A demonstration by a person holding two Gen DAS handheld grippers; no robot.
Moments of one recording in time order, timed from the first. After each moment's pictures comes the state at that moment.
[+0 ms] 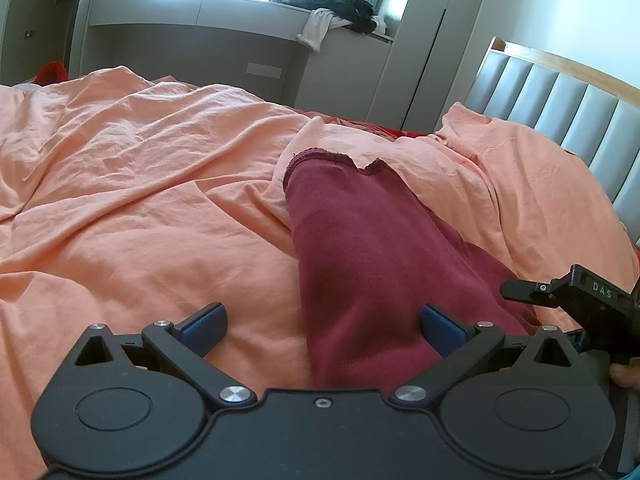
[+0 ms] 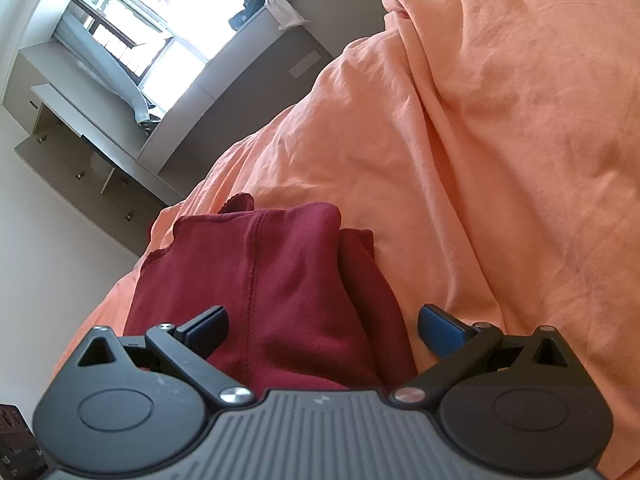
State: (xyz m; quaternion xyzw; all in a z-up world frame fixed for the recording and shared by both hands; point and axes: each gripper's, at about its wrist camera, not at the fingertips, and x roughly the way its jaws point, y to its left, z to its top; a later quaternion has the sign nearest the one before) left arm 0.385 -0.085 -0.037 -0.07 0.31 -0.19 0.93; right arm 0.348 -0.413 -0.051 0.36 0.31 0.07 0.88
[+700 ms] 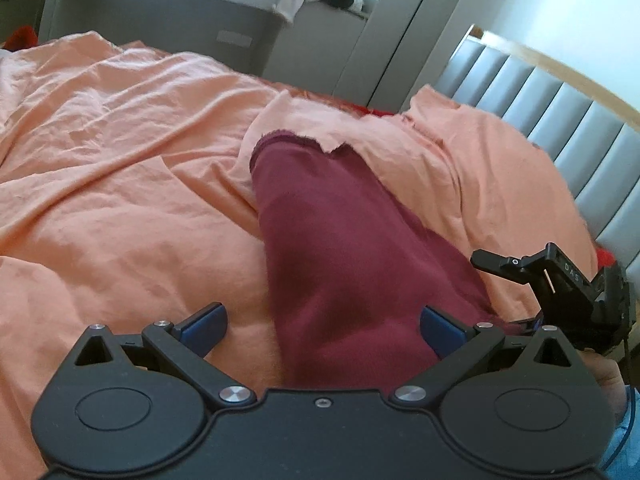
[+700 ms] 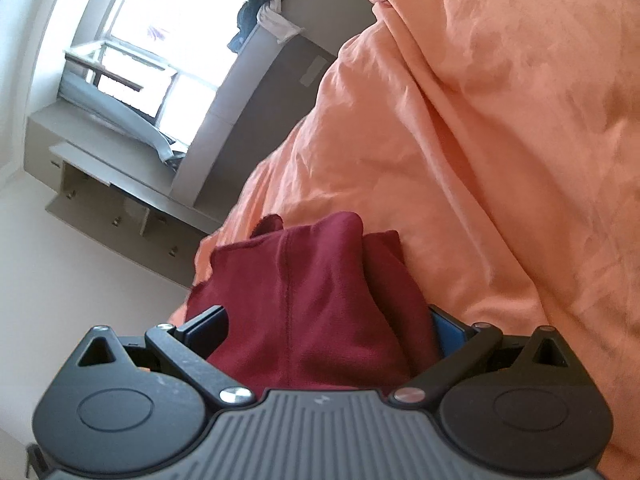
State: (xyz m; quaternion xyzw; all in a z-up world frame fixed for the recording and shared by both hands) left arm 0.394 -0.079 -0.031 -0.10 0.36 -0.25 0.89; right arm 0.351 -0.425 -0.062 0.46 0.28 0.11 0.84
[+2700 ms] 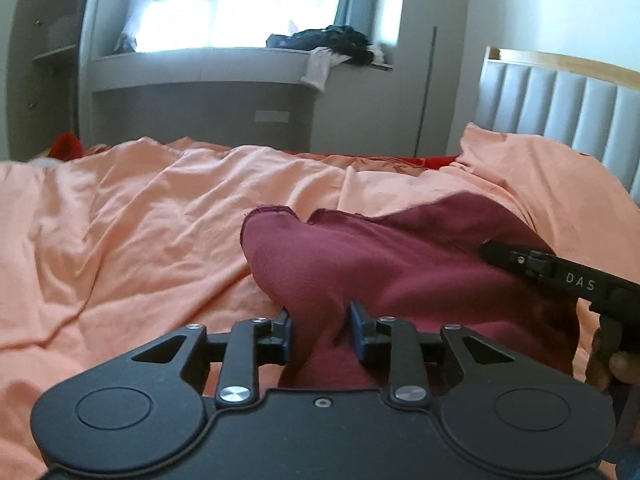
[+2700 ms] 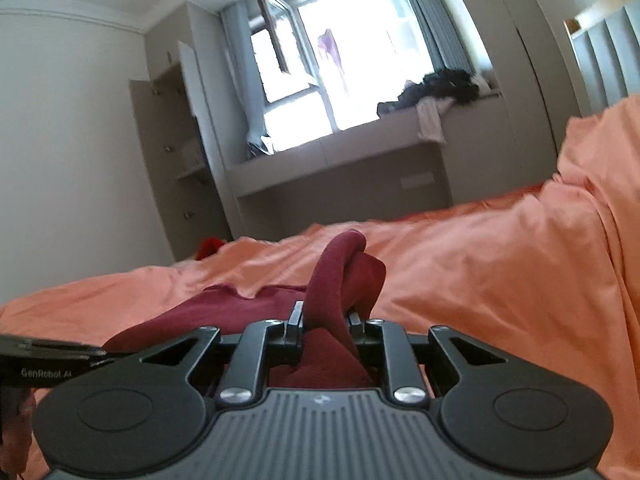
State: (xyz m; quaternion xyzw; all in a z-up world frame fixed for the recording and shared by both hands) left arm 0.403 -0.029 0.002 -0.01 0.25 -0.17 0.95; right arm 0.365 -0.273 0.010 0.15 0.13 0.12 0.97
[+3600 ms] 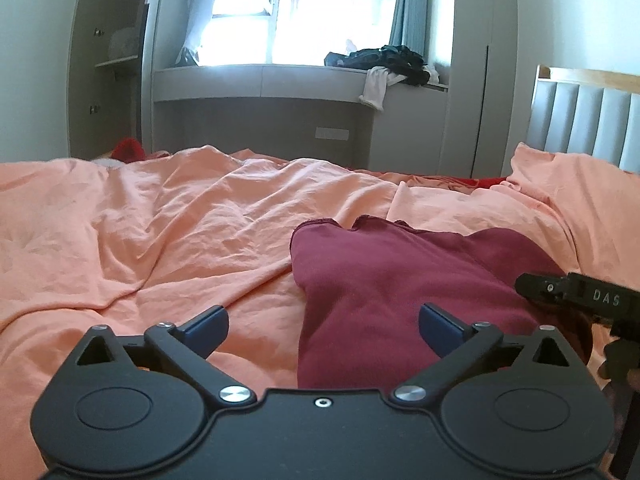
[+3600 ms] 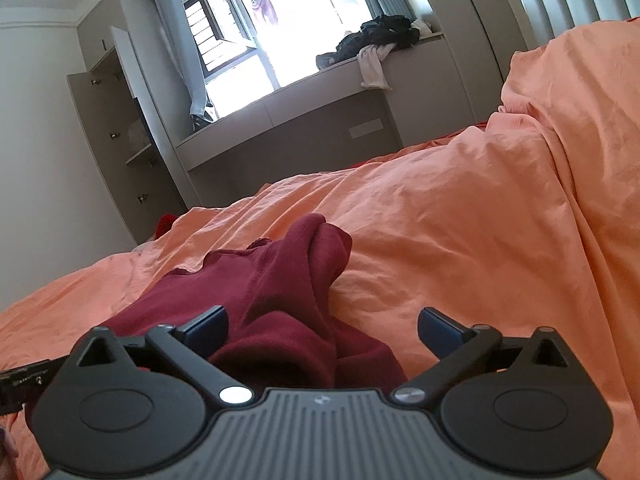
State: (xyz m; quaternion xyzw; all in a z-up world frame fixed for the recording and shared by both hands) left arm 0.362 -0.033 0.000 0.00 0.22 -0.08 0.97; right arm 0.361 -0.296 -0.010 0.20 0.21 0.07 0.96
